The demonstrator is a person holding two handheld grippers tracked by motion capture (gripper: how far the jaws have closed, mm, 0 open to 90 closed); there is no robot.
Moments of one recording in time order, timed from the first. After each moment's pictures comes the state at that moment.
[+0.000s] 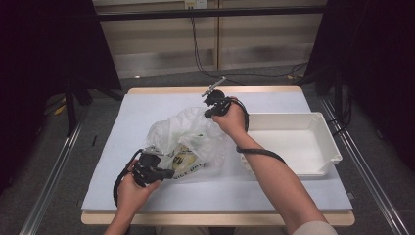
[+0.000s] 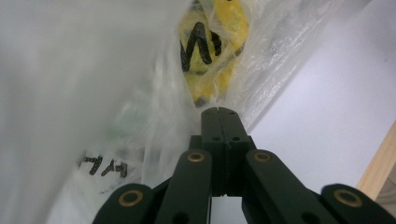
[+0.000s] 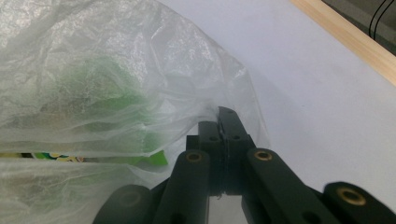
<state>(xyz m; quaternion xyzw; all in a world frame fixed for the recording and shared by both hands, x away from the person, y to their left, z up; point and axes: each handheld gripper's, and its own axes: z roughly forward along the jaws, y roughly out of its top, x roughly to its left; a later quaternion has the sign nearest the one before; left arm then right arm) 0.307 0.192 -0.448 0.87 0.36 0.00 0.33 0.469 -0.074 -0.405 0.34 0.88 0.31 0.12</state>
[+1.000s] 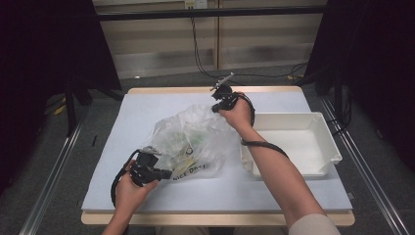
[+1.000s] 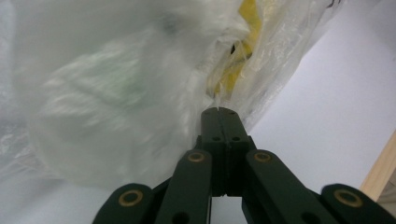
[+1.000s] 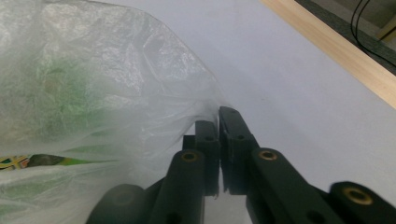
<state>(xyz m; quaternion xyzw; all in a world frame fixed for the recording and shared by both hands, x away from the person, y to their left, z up) 0.311 0.199 -0.450 0.87 0.37 -0.01 0.32 0.492 -0.098 -0.412 0.36 0.87 0.31 0.14</state>
